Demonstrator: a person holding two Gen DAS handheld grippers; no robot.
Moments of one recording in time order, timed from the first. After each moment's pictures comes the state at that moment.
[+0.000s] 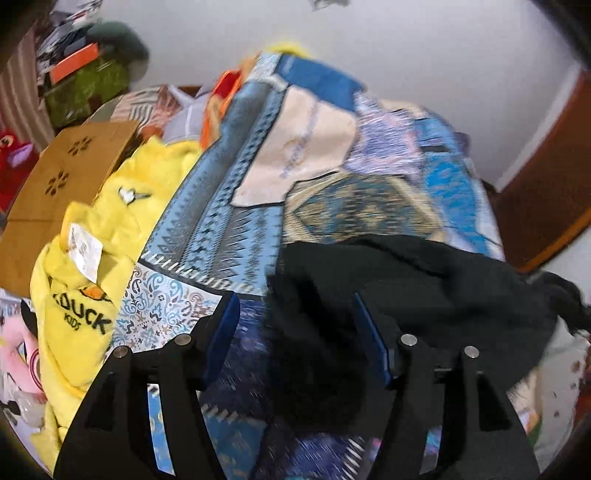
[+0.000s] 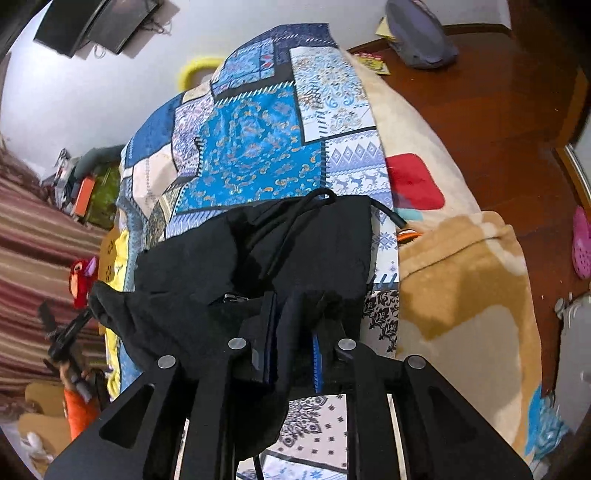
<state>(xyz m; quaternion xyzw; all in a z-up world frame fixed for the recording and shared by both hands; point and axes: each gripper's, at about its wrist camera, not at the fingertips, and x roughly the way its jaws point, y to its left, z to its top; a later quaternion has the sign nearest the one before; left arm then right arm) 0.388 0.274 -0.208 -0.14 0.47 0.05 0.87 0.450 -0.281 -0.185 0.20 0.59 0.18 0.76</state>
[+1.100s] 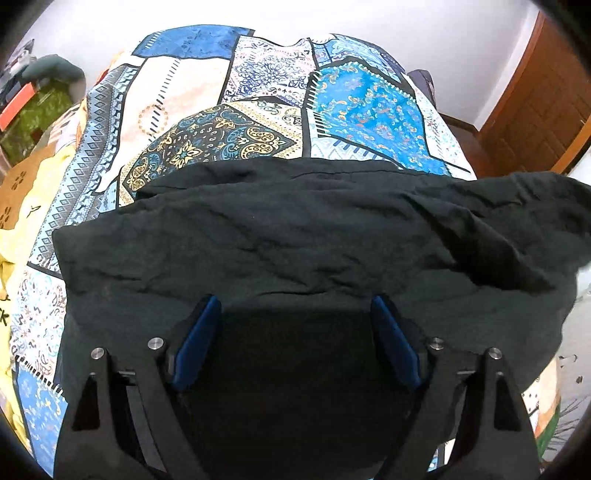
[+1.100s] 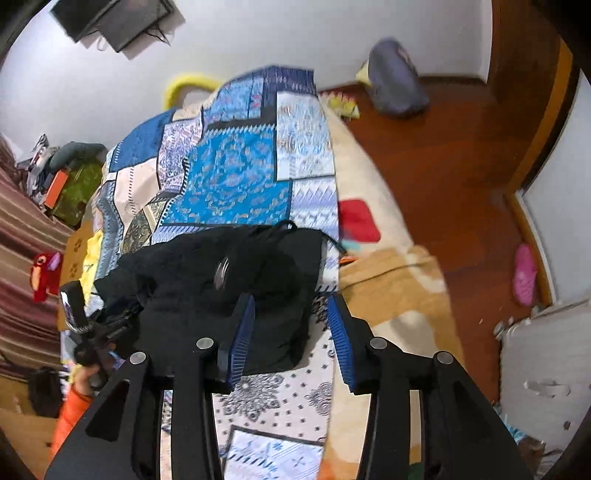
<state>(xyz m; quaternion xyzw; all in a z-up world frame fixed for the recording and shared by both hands) 0.459 0.080 -0.283 -0.07 0.52 0.00 0.85 0.412 -0.289 -0.115 0.09 0.55 0.12 0.82</state>
